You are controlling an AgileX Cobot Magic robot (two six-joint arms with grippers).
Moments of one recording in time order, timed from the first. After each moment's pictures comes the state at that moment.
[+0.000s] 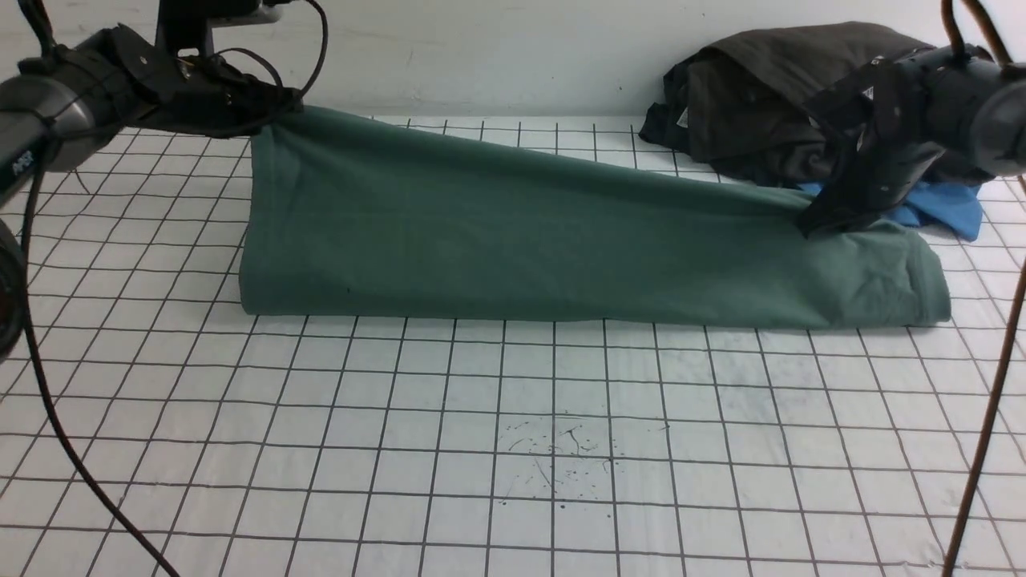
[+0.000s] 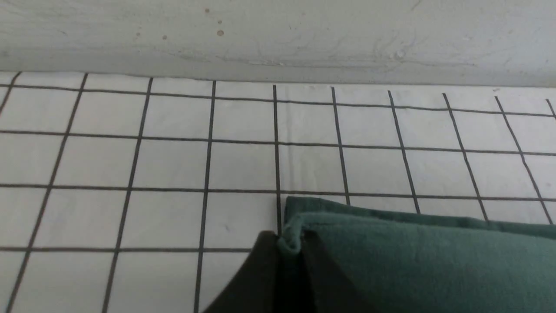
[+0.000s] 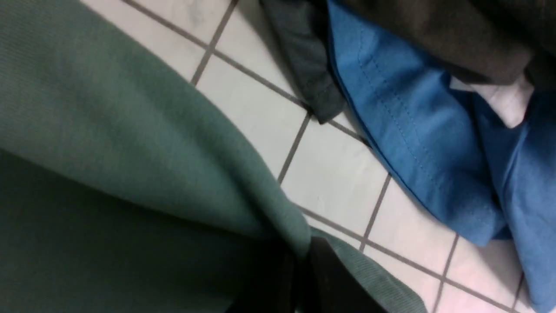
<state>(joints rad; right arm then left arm) 0.06 2.35 -2.01 -0.24 0.90 -0.29 0.06 2.38 -2.08 -0.53 0.39 0.40</state>
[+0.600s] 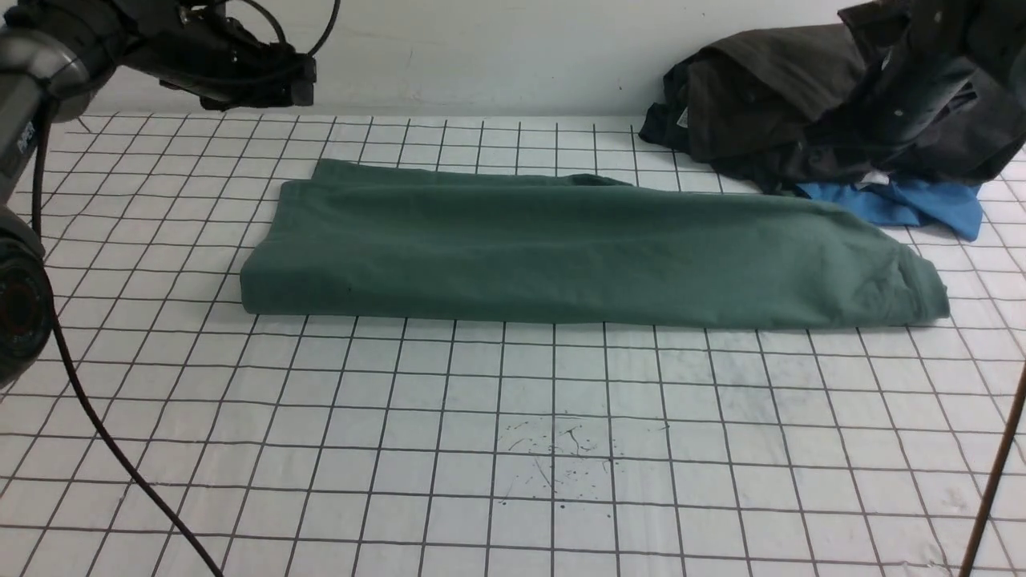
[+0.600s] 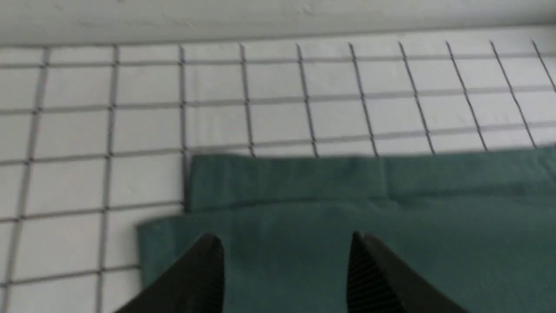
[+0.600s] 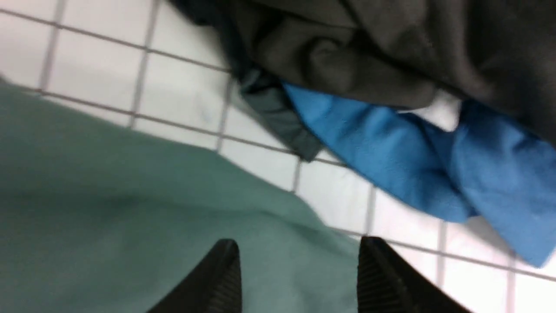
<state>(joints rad) 0.06 2.31 -2.22 -0.02 1.14 -0.20 0.02 2.40 -2.35 -0.47 0.89 0.31</state>
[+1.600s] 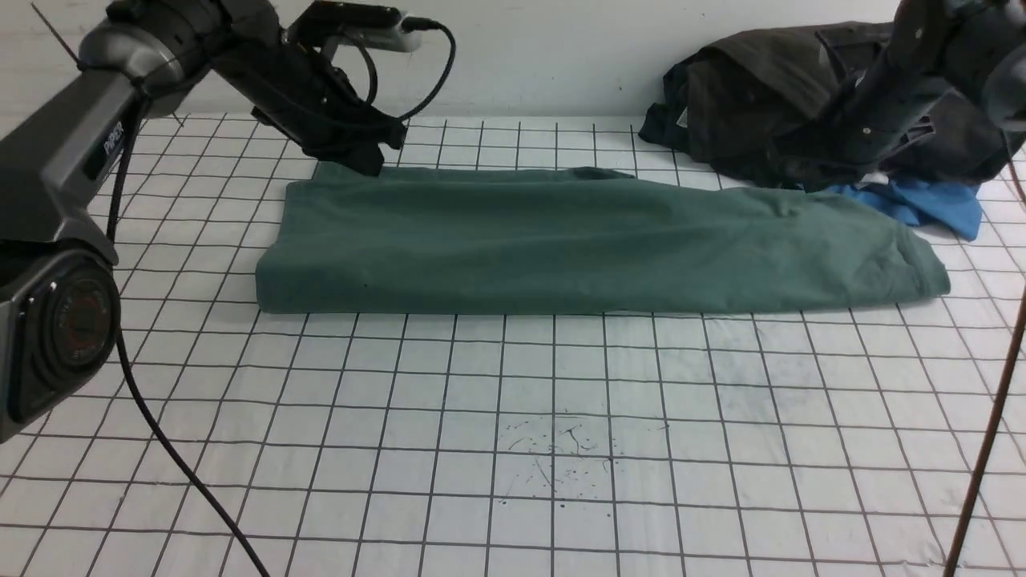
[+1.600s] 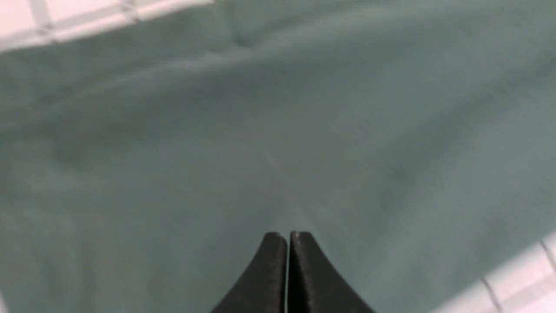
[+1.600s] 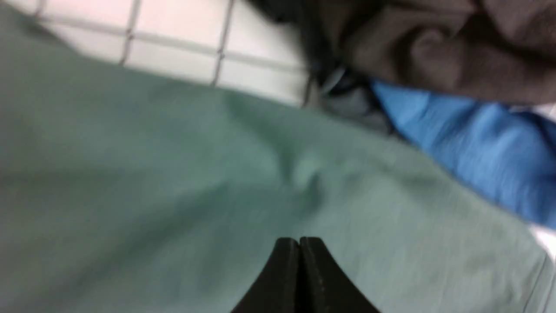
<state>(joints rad) 0.05 2.39 -2.29 0.07 1.19 -0.18 -0.12 2.38 -2.36 -0.39 1.17 0.38</state>
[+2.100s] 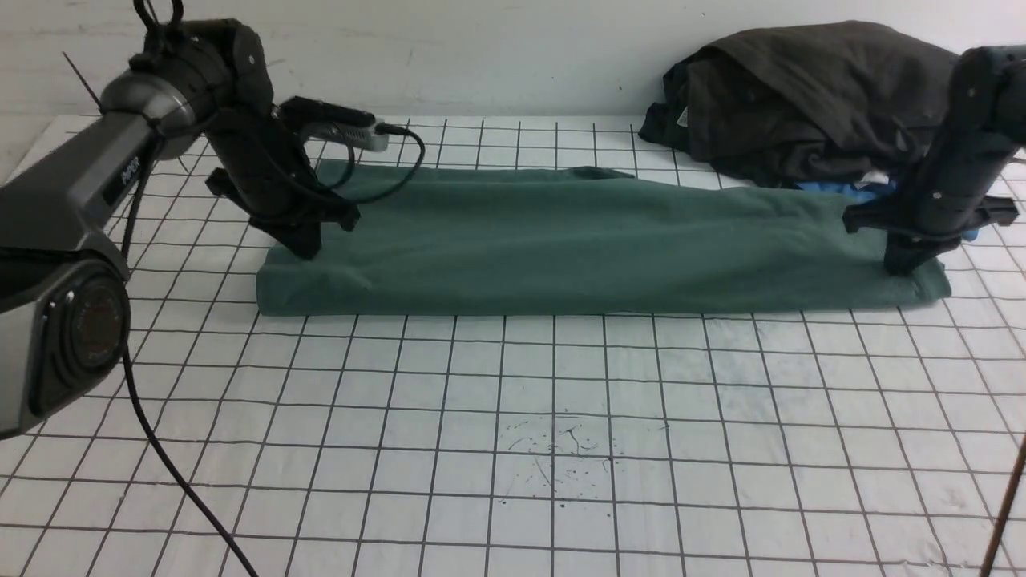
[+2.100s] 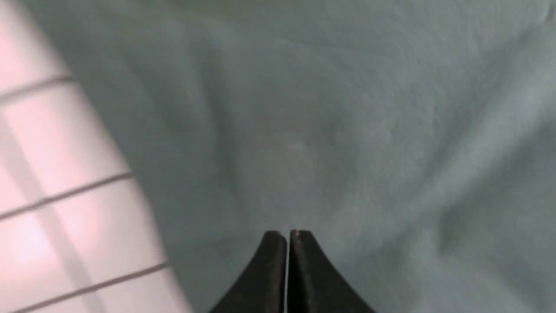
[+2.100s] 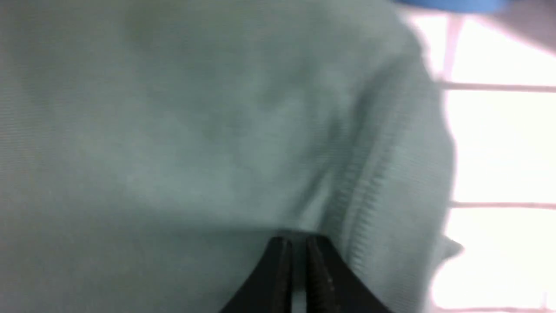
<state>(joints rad) -0.10 2.42 -2.19 0.01 1.23 -0.09 -0.08 2.42 -2.31 -0.13 1.23 0.29</state>
